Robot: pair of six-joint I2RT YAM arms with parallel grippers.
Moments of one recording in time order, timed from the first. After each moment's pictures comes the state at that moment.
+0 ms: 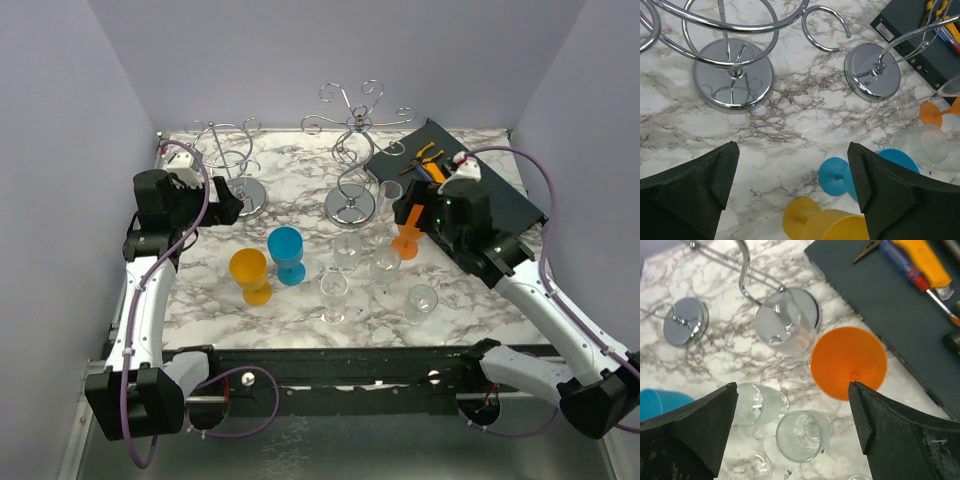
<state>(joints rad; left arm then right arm) 0.10 1.05 0.95 -0.34 0.46 -0.12 0.46 1.02 1.00 -0.39 0.27 0.50</state>
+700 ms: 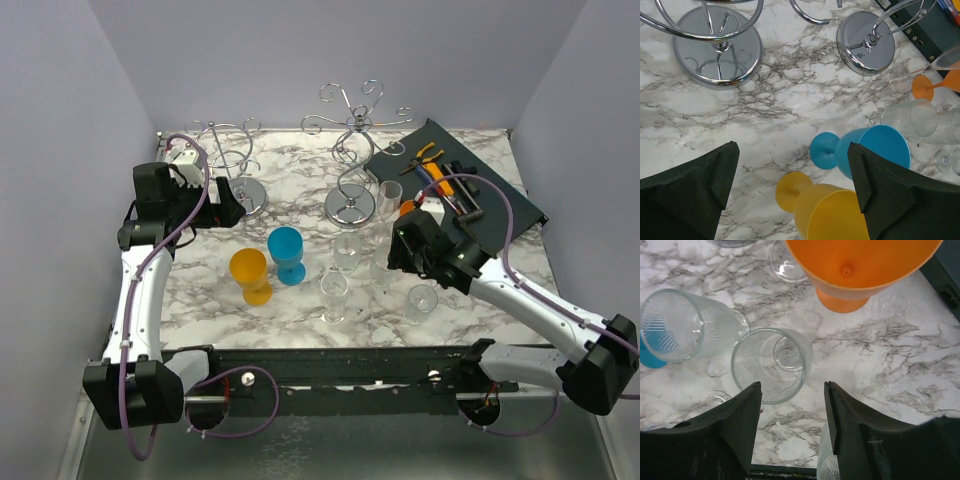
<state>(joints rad) 0.10 1.12 1.09 -0.58 0.51 -0.06 0.74 1.12 0.94 -0.68 0.40 0.69</state>
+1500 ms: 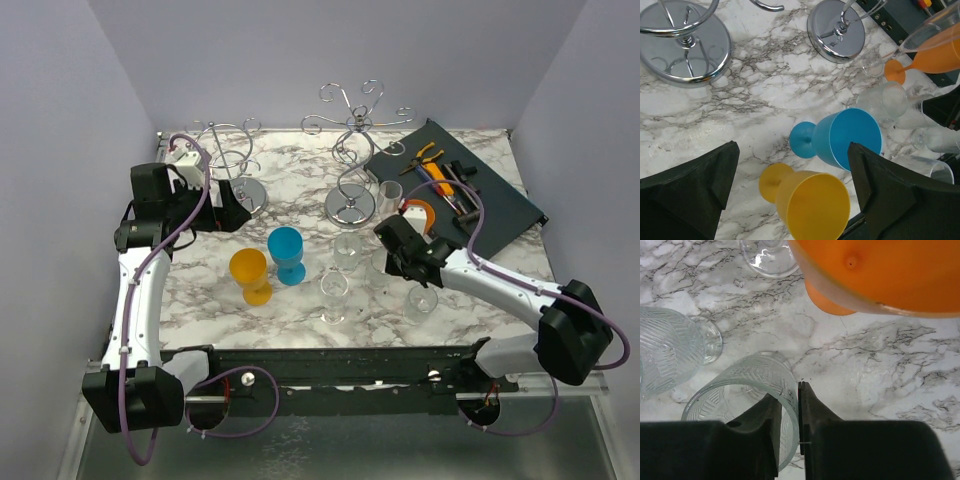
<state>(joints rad) 0.10 1.10 1.12 -0.65 0.61 -0.03 0.75 1.35 0.87 -0.55 0.45 0.72</state>
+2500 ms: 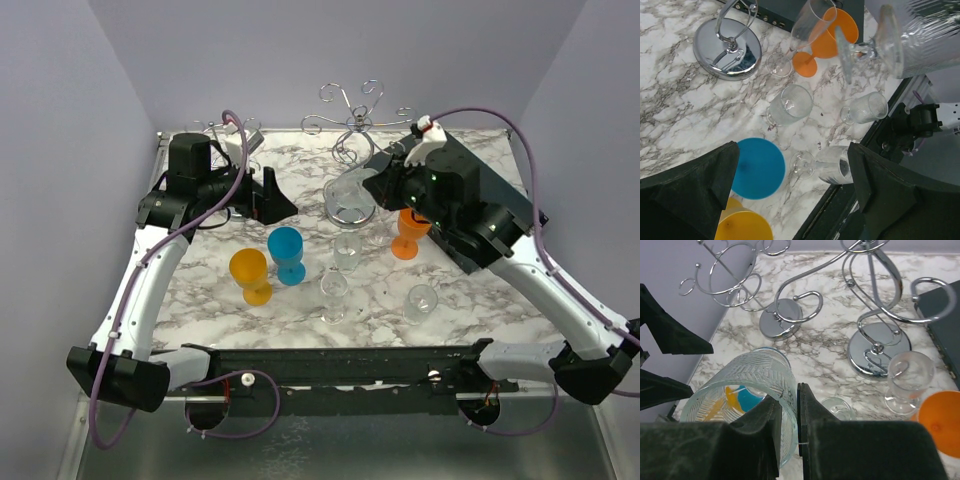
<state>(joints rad) -0.21 1.21 1.37 -0.69 0.74 -0.10 0.75 1.18 1.39 -0.48 0.19 0.43</state>
